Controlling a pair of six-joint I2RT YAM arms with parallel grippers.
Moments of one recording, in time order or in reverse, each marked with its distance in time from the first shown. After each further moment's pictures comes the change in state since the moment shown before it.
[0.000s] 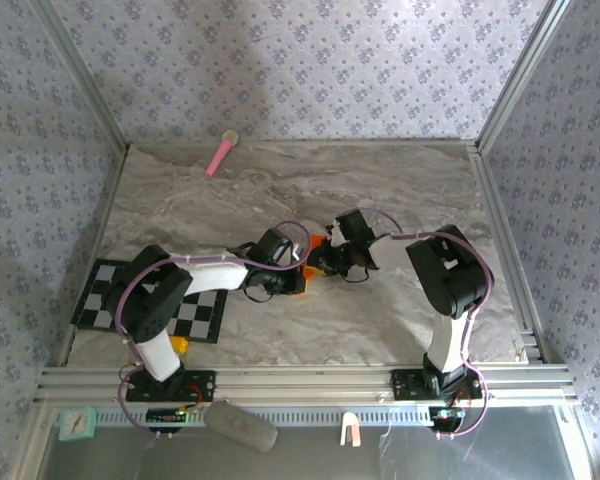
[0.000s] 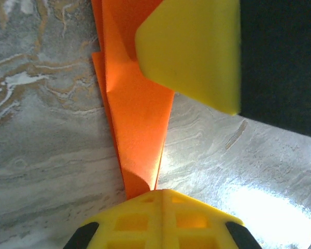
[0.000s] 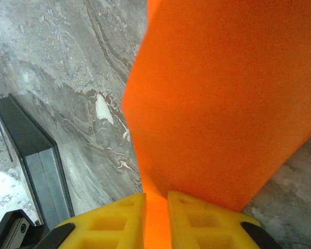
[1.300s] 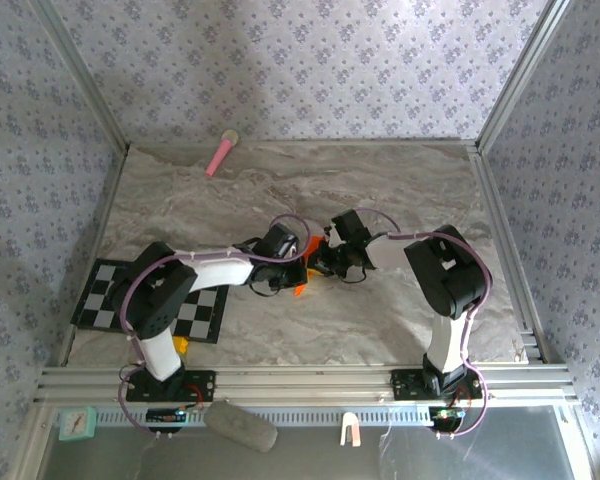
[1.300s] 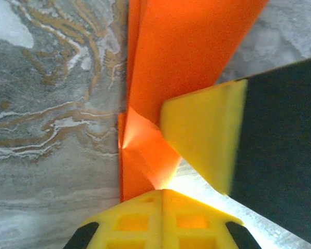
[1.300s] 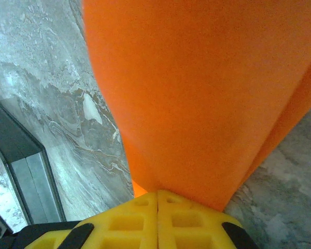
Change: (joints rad) left arm -0.008 0.043 0.073 -0.034 -0.116 -0.182; right arm 0.024 0.002 0.020 -0.048 0.050 0.015
